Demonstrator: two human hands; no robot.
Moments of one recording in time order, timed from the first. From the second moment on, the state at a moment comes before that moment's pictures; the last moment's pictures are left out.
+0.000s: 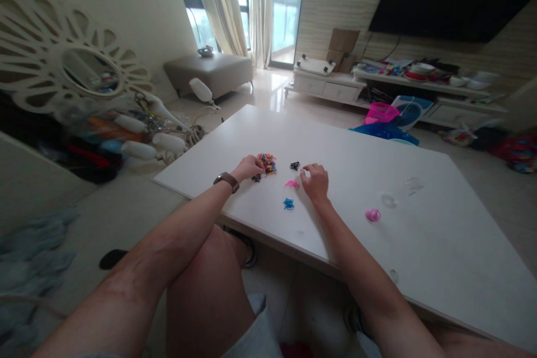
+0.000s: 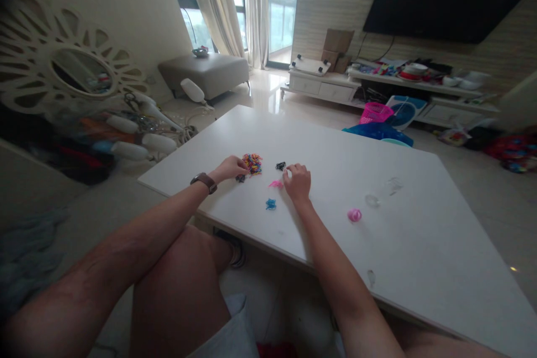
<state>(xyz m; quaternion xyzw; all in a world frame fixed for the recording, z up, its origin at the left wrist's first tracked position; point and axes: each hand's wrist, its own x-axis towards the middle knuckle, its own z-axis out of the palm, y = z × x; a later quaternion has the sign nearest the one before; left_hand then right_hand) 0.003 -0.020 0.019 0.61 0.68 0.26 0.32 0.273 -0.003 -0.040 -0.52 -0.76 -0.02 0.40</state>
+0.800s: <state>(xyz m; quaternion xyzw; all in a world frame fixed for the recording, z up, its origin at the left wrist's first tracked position) 0.010 -0.021 0.023 0.64 0.71 0.21 0.22 0.285 -0.030 -0.040 -0.48 -0.70 0.10 0.52</state>
